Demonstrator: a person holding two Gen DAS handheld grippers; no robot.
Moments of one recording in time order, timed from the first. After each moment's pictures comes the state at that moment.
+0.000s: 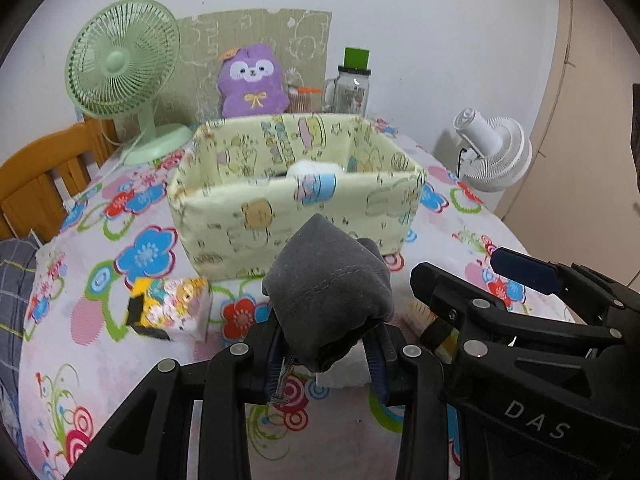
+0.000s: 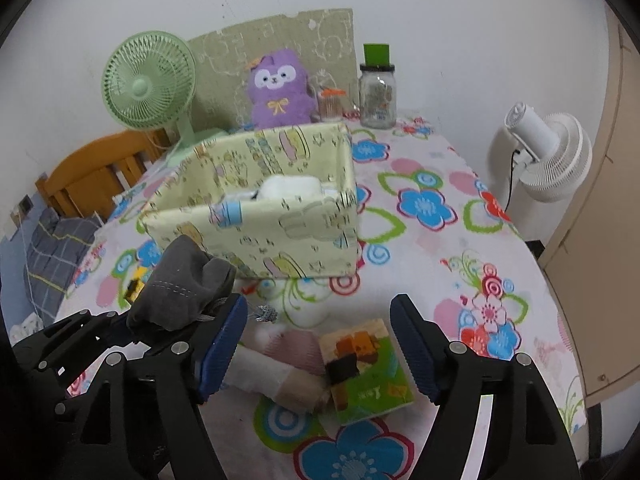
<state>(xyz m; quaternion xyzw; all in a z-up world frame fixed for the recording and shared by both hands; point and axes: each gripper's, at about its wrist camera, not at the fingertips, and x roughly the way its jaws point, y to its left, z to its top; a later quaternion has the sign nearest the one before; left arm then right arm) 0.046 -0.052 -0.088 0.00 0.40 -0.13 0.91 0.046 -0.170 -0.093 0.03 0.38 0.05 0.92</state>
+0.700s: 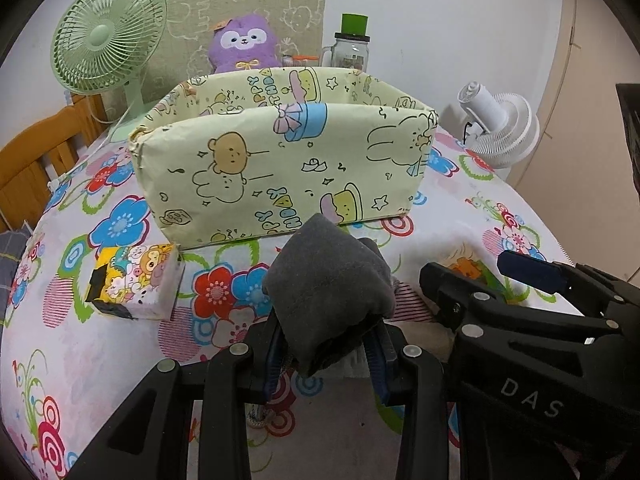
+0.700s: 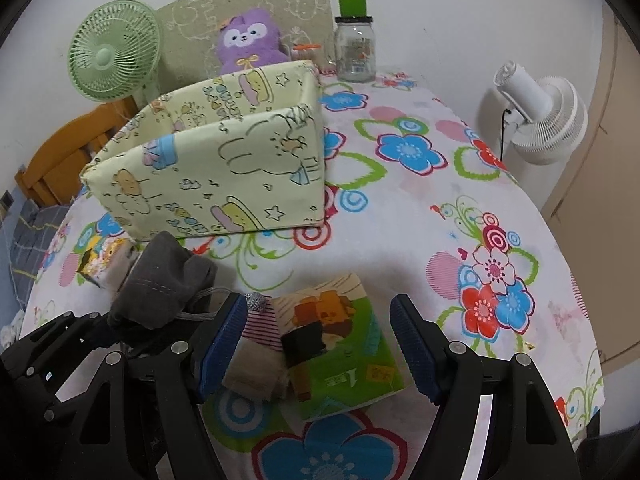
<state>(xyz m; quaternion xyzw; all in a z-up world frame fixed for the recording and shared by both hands) 0.057 -0.064 -0.129 0.02 0.43 -0.13 0.90 0.060 -0.186 -0.143 0.04 0.43 0.02 0.90</state>
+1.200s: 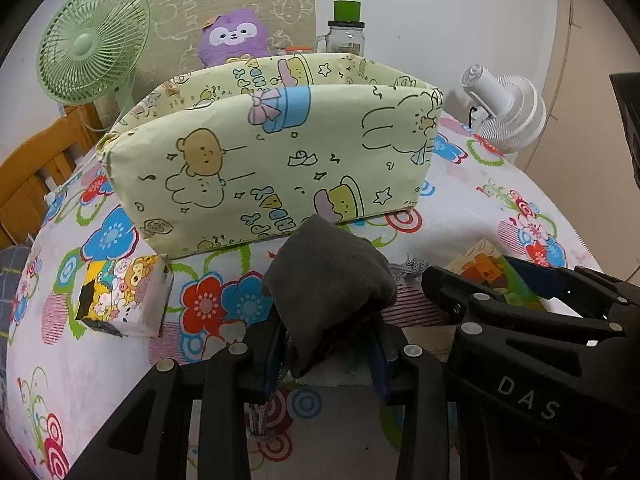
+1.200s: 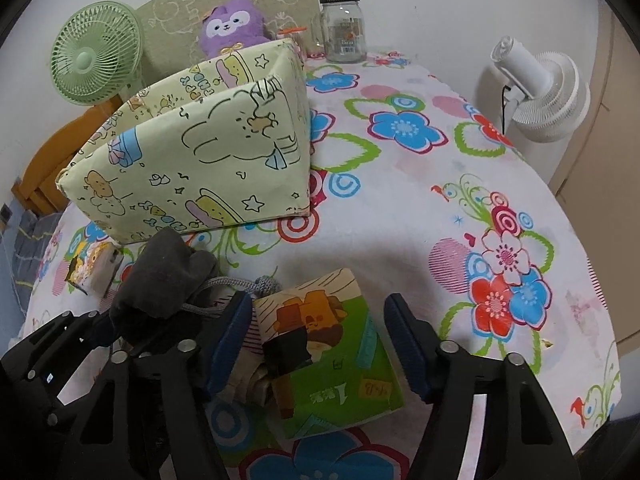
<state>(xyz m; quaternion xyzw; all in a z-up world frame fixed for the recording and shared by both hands) 0.071 -0.079 -0.141 0.05 0.43 -0.12 0.89 0.075 -0.196 -0.161 0.07 0.45 0.02 0.89</state>
